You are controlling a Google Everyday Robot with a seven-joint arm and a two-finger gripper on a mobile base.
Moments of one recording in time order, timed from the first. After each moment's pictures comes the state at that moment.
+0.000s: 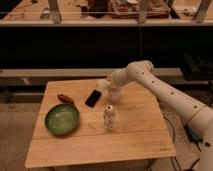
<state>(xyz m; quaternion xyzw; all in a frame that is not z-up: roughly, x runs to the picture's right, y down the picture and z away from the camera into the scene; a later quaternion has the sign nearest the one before) 0.041 -0.055 0.844 -0.01 -0.27 -0.18 0.95</state>
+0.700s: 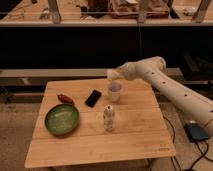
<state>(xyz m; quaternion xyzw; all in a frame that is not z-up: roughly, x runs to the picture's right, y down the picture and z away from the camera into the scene) 0.097 -0.099 0.822 0.05 -0.19 -0.12 0.97</state>
